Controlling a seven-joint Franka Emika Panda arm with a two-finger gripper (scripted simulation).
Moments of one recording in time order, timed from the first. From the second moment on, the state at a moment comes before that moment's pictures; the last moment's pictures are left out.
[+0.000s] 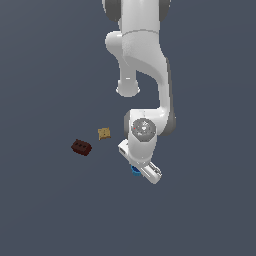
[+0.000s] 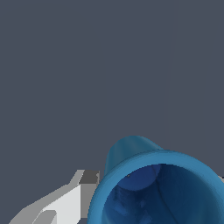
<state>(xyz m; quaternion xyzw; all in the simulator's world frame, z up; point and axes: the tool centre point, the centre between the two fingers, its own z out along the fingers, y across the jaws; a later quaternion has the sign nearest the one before) 0.083 0.043 0.041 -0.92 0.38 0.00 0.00</state>
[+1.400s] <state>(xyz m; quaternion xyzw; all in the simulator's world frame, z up) 0.051 0.080 0.132 -0.92 0.38 0.00 0.00</state>
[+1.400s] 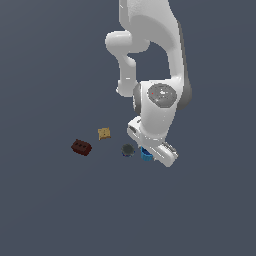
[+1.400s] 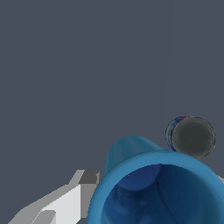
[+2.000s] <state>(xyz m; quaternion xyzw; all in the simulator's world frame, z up) 0.011 0.131 0.261 -0.92 0.38 0.00 0.00</state>
